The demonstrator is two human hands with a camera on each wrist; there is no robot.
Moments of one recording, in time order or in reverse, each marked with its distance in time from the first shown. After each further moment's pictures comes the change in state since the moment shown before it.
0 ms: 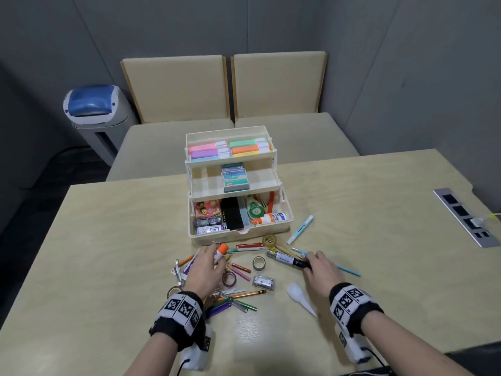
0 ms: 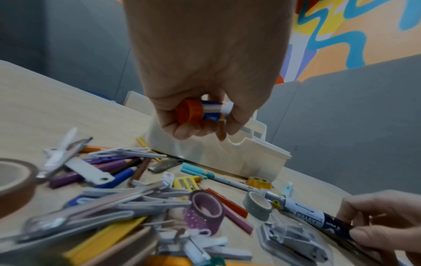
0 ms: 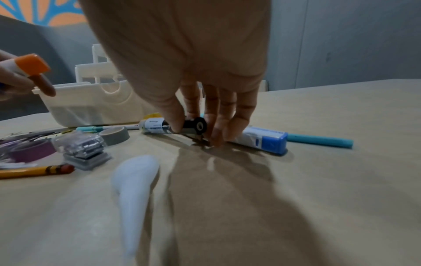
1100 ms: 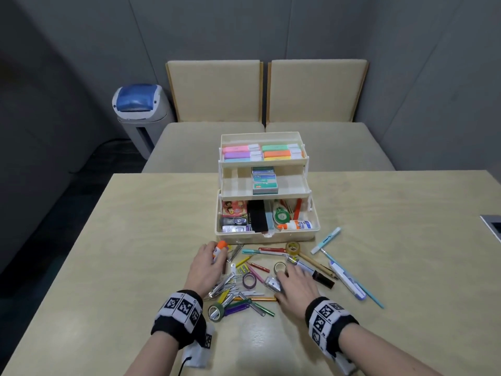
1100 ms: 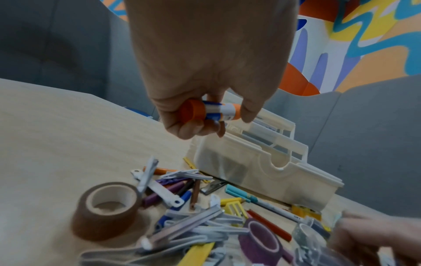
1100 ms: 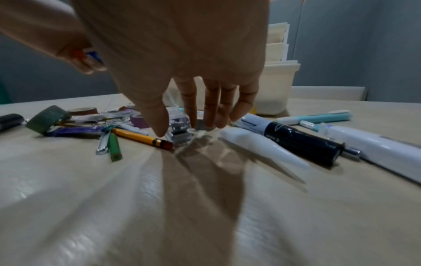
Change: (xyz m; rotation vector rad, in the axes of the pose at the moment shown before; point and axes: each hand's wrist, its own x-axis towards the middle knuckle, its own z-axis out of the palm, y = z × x) left_hand -0.011 -0.020 -0.036 -0.099 0.122 -0.135; right_hand -0.012 -0.089 0.025 -0.257 -0.033 -0.434
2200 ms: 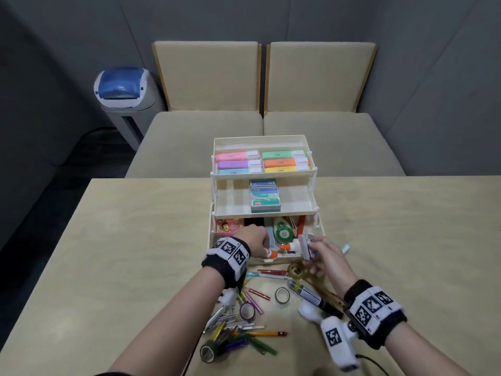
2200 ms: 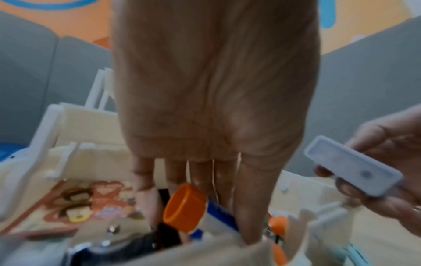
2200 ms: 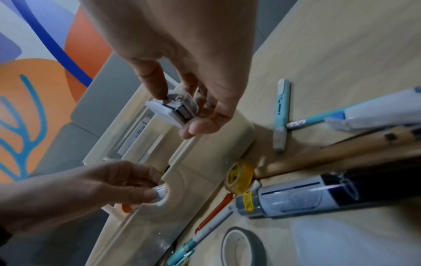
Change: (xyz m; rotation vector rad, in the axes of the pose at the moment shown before) left_hand 0.139 0.101 0.044 0.574 -0.656 0.209; right_hand 0.064 0.062 -0.090 1.585 0.106 0.525
